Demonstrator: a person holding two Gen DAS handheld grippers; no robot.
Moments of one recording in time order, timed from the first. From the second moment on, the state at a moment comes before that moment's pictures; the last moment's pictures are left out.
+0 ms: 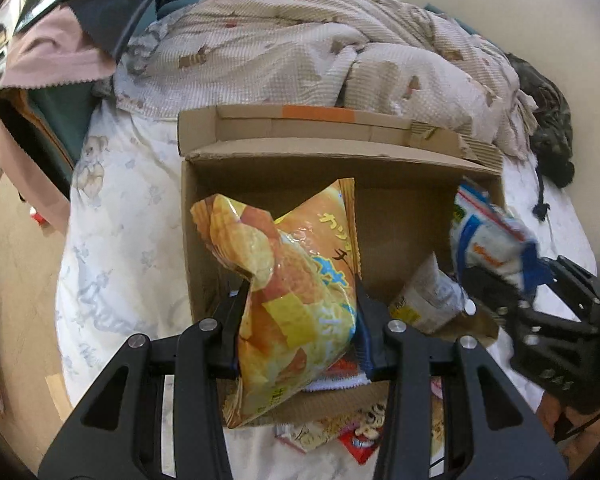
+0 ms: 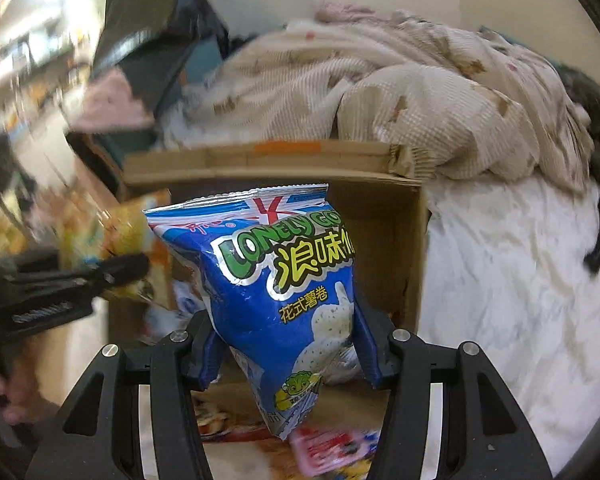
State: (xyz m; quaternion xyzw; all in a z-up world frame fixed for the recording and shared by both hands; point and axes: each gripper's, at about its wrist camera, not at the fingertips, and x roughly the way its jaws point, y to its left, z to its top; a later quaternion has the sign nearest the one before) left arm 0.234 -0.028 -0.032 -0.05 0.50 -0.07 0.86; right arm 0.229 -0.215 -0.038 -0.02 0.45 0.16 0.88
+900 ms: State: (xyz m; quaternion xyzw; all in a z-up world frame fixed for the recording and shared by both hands) left arm 0.226 -0.027 -0.020 -0.07 0.47 -0.07 0.88; right arm 0.263 -0.248 -0.046 0.17 0.47 0.23 0.83
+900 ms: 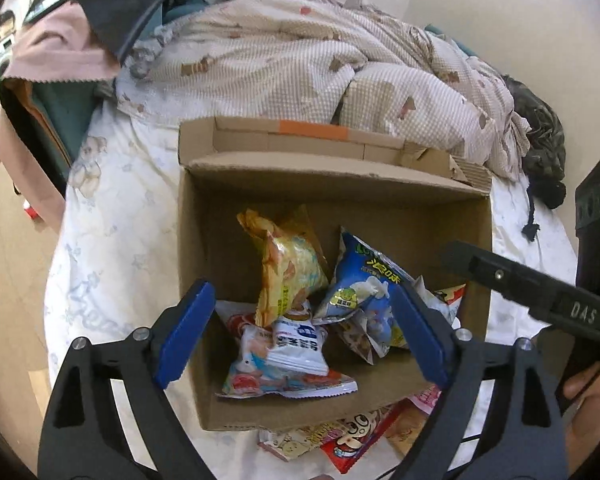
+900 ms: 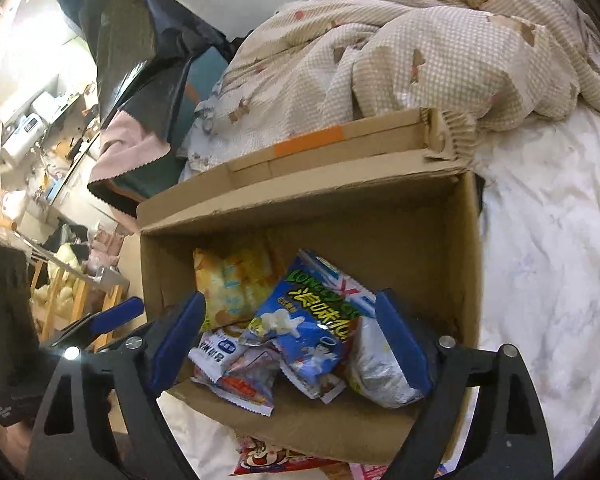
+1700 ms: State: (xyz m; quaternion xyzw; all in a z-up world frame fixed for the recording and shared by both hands) left arm 0.209 0.012 0.002 -0.10 0.42 0.00 0.90; right arm 0.251 -0.272 -0.038 0.18 0.46 0.18 0.85
